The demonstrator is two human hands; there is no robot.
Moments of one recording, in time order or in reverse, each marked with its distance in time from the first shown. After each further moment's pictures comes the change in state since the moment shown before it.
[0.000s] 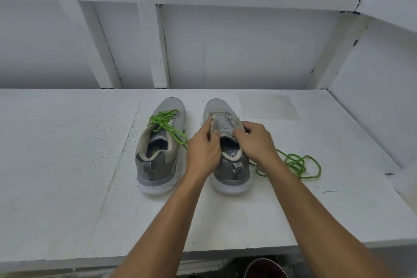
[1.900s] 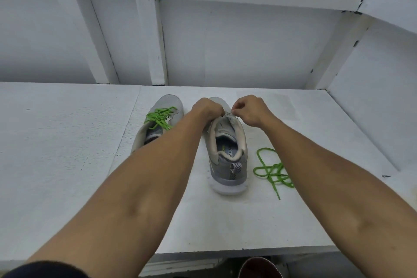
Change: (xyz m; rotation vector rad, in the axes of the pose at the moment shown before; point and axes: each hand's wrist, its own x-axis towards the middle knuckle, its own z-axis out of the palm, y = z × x) left_hand 0.106 0.042 0.009 0.381 -0.300 -0.286; right_hand 0.105 -0.002 -0.013 -0.362 -0.126 -0.183
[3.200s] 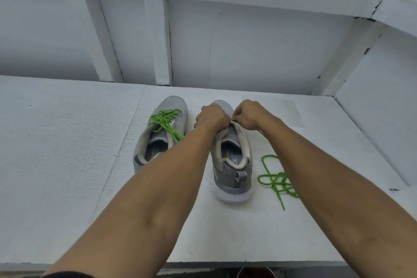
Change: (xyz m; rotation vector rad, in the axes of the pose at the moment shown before) left_hand 0.023 -0.010 0.023 0.119 0.146 0.040; right_hand 0.014 -0.018 0.007 -0.267 -0.166 0.073
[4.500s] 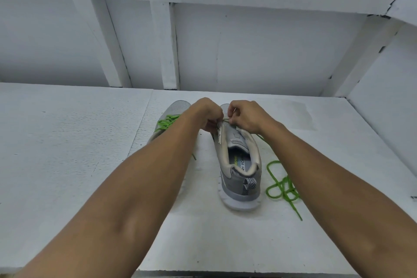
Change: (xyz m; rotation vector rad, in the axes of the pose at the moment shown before) left_hand -0.001 -0.002 -0.054 -0.282 -0.298 -0.184; right_hand 0.001 -0.015 0.003 0.121 0.036 -0.216
